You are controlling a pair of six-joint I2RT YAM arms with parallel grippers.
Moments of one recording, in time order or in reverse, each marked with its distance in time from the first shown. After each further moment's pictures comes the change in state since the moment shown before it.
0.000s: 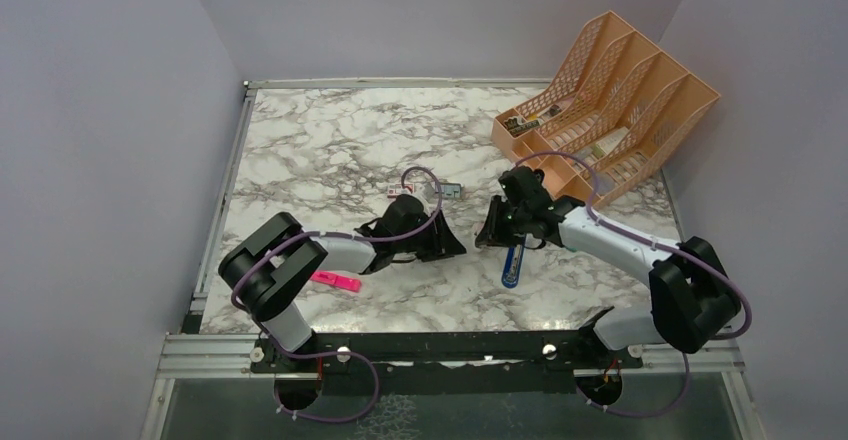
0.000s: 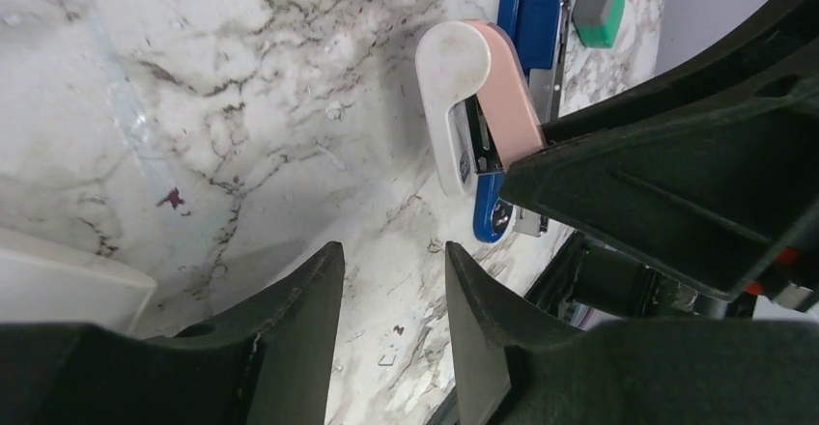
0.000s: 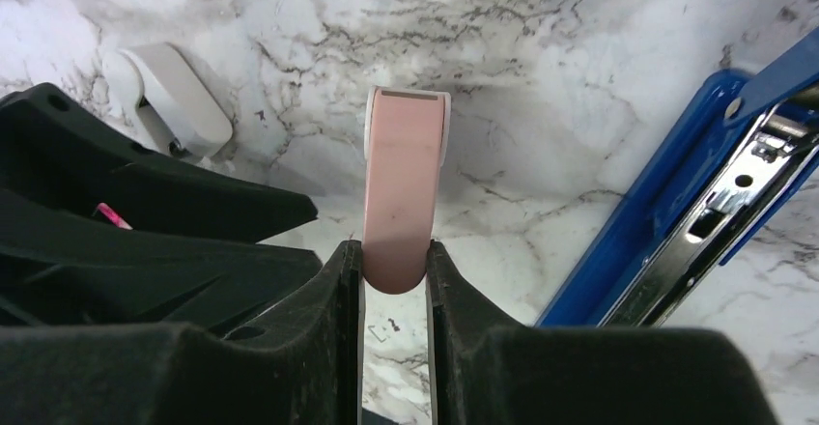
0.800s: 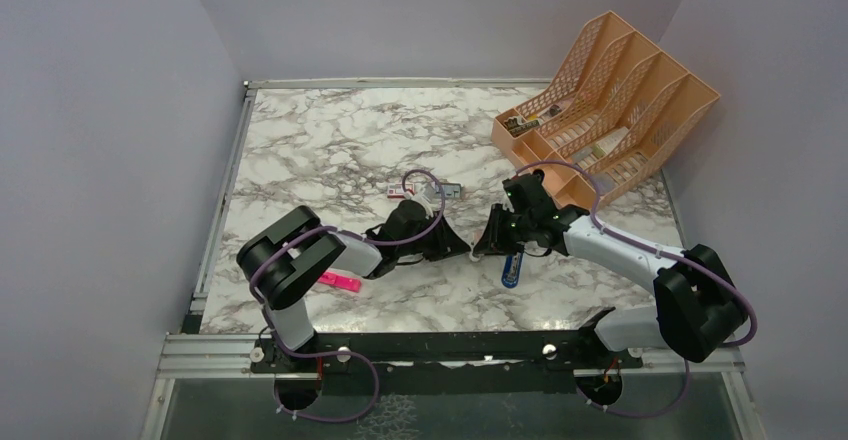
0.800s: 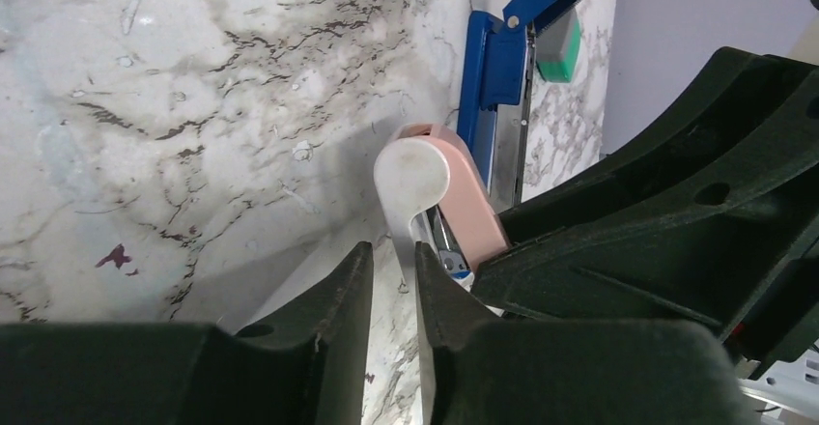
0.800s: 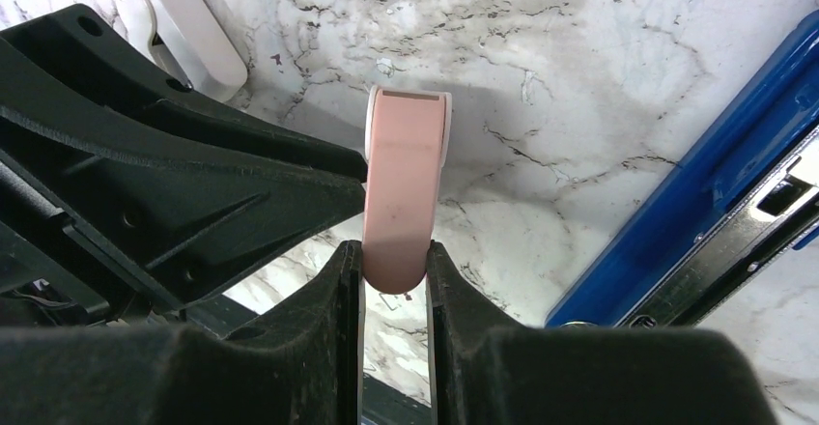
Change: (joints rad) left arm -0.048 0.103 -0.033 0.229 -0.058 -0.119; right arm 0.000 -0.063 -0.097 0.064 -0.127 0.020
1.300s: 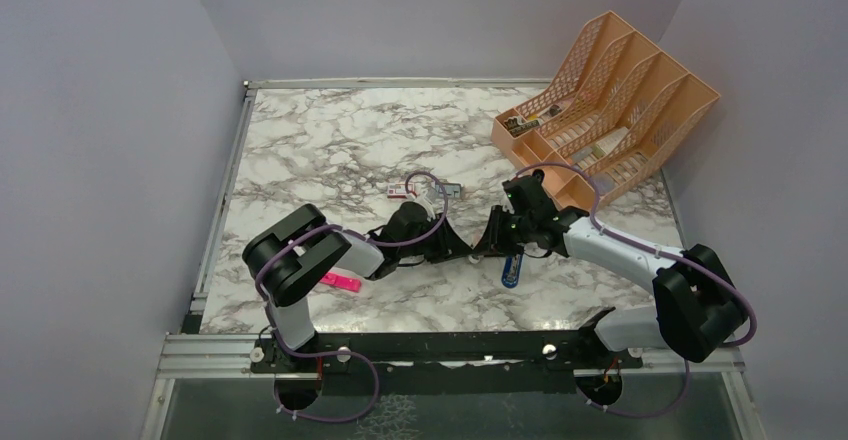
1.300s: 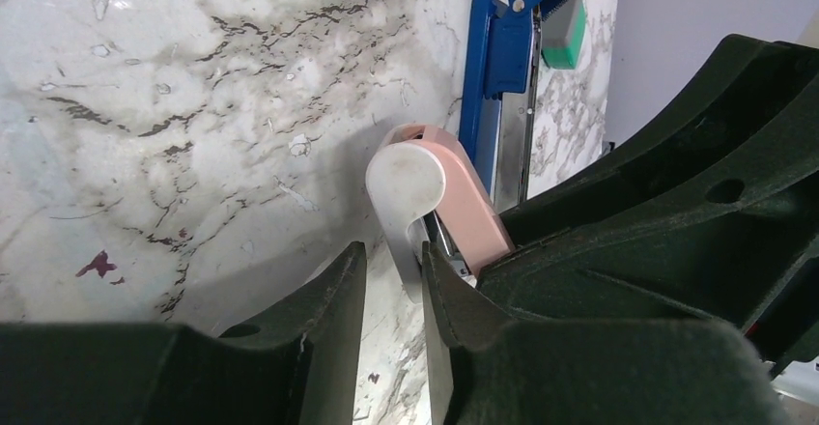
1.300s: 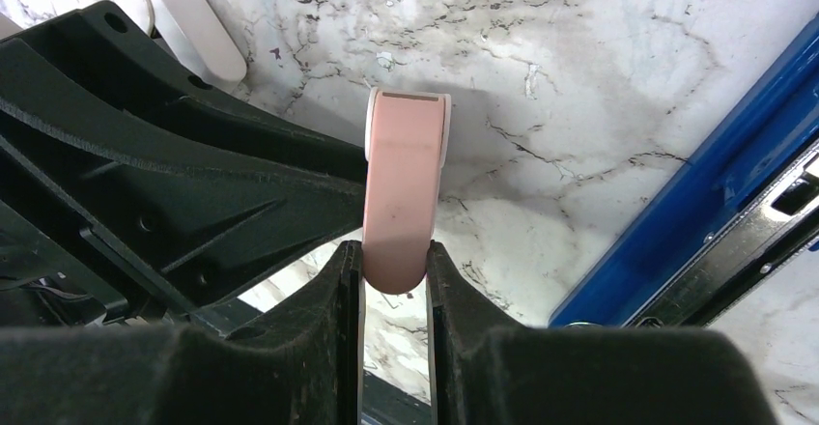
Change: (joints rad) left arm -0.008 0.033 0.000 0.042 0.031 0.001; right arm 0.000 0.000 -0.015 0.017 -0.014 0.008
